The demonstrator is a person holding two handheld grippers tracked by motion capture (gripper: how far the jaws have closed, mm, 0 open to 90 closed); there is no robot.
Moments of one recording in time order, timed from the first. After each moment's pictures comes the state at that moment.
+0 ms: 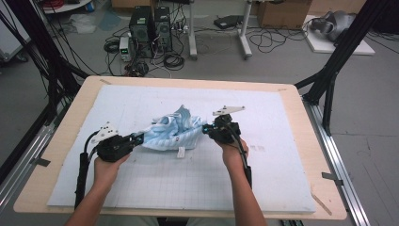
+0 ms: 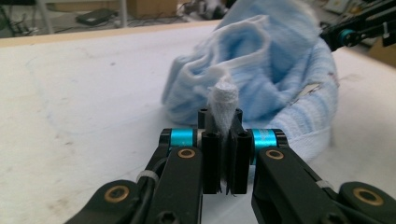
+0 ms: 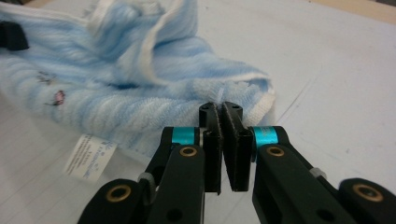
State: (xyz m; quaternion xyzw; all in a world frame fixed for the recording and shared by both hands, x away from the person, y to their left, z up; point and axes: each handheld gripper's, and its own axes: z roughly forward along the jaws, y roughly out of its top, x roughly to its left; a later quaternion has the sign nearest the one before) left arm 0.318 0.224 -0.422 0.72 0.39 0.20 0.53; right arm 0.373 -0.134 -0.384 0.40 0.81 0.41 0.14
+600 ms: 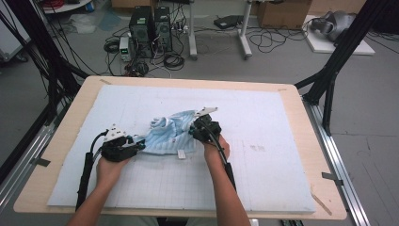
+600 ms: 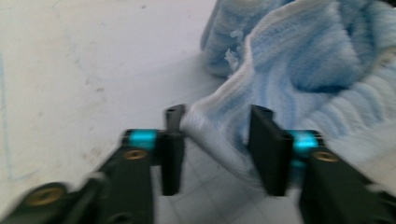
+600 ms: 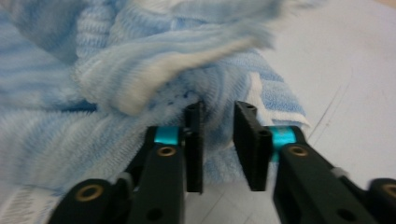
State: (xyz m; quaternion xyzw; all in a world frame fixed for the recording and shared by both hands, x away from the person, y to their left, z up) left arm 0.324 0.228 -0.444 0.75 0.44 0.20 0.46; right arm 0.388 -0.094 -0.414 0.39 0.82 0.37 0.18
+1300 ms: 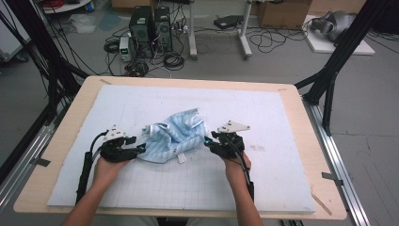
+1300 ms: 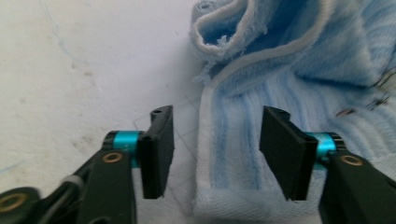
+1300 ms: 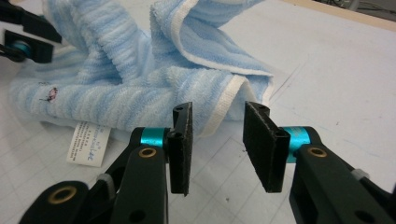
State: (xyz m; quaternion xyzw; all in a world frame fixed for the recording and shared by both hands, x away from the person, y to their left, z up) left arm 0.332 0.225 -0.450 0.78 0.42 0.17 0.43; right arm 0.332 -0.153 -0.410 0.38 0.79 0.44 0.19
